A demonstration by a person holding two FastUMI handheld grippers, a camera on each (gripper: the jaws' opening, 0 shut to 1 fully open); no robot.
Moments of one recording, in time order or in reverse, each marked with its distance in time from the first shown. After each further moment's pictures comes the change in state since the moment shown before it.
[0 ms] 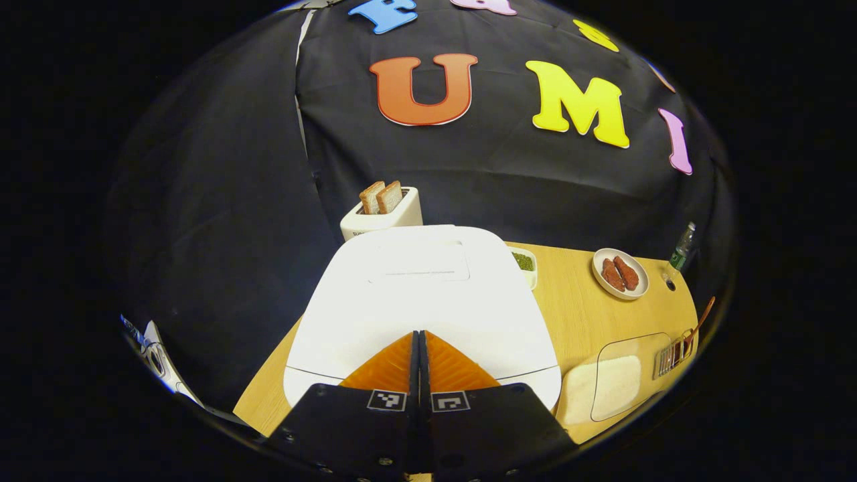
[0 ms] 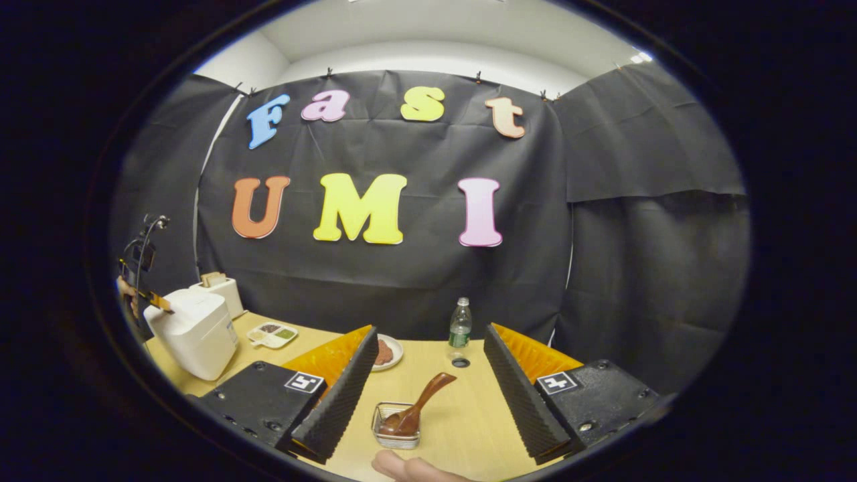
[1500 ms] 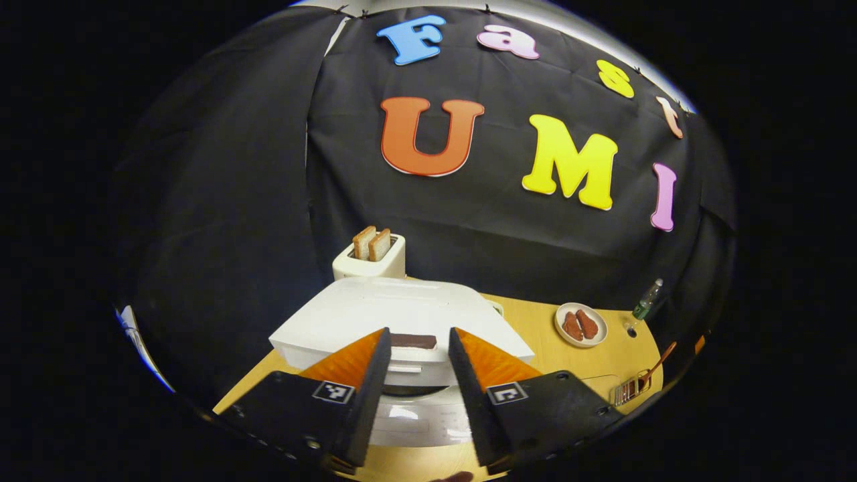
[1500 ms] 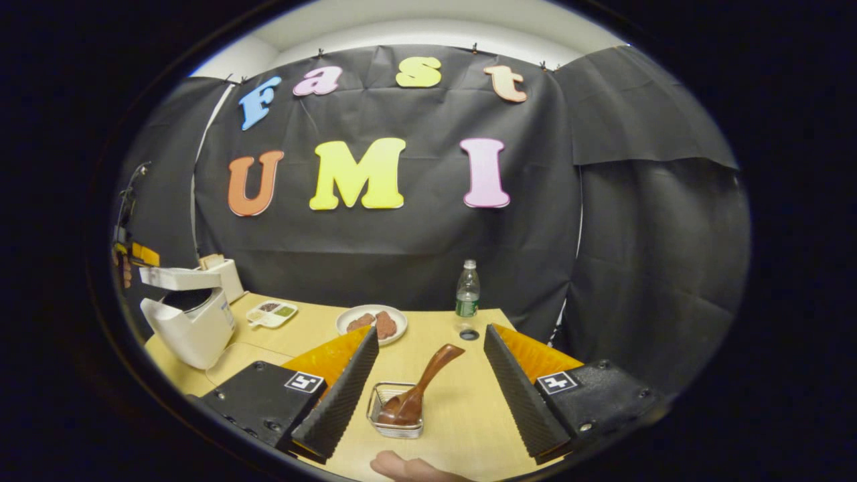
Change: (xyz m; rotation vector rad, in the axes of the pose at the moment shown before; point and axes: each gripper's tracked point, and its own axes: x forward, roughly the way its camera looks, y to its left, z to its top) left arm -0.052 0.002 0.076 -0.143 -0.247 -0.107; right arm 0.034 -0.005 -0.062 0.038 0.137 0.019
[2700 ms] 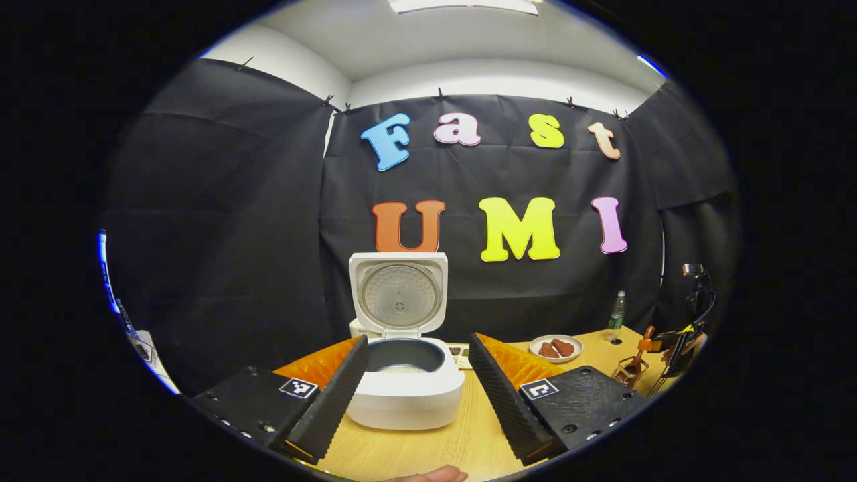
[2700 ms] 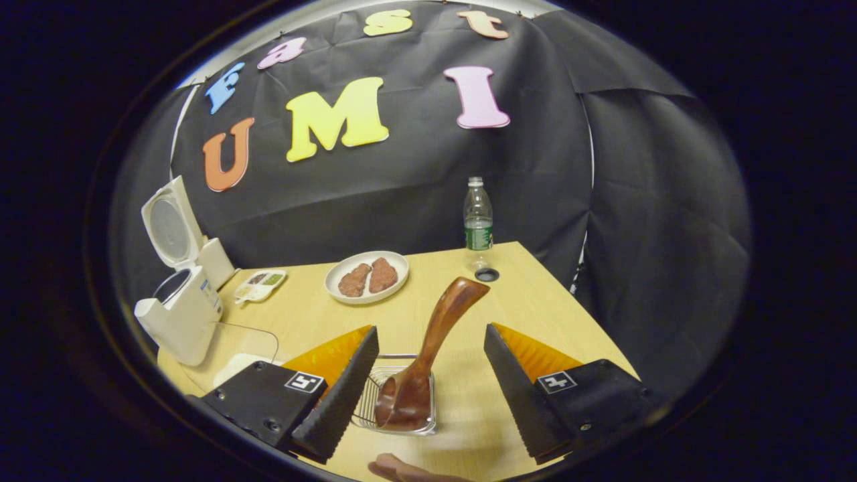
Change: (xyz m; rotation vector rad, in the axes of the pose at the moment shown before) left arm -0.168 -0.039 -0.036 0.134 -0.391 -0.007; right arm 0.093 0.004 -0.108 0.152 0.240 0.042
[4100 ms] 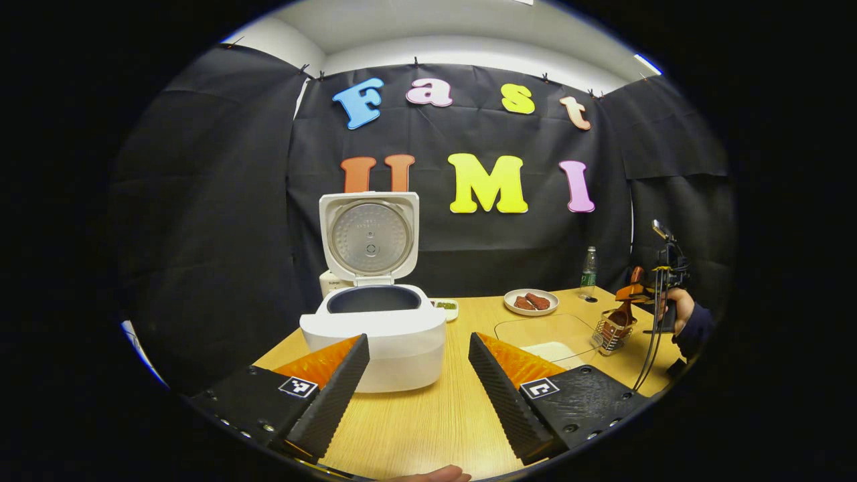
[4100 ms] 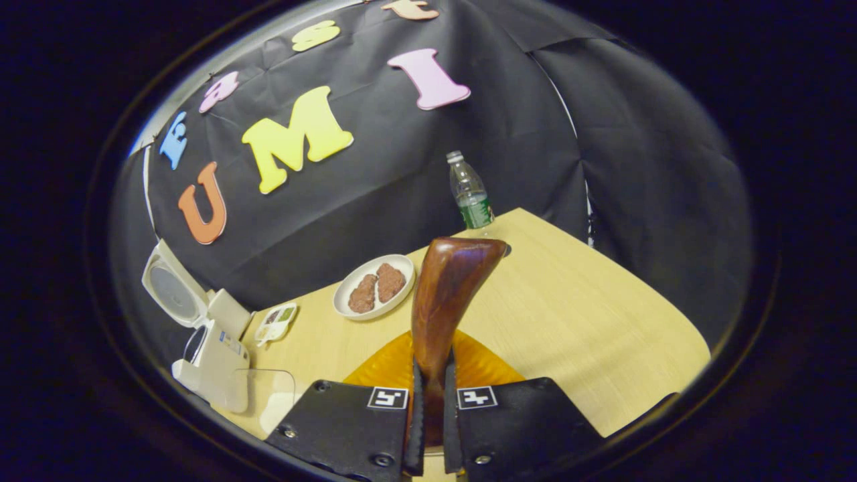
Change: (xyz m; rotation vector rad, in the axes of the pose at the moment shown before) left arm -0.016 -0.005 -0.083 0.005 0.149 -0.167; right arm 0.012 0.011 0.020 0.228 -0.011 0.018
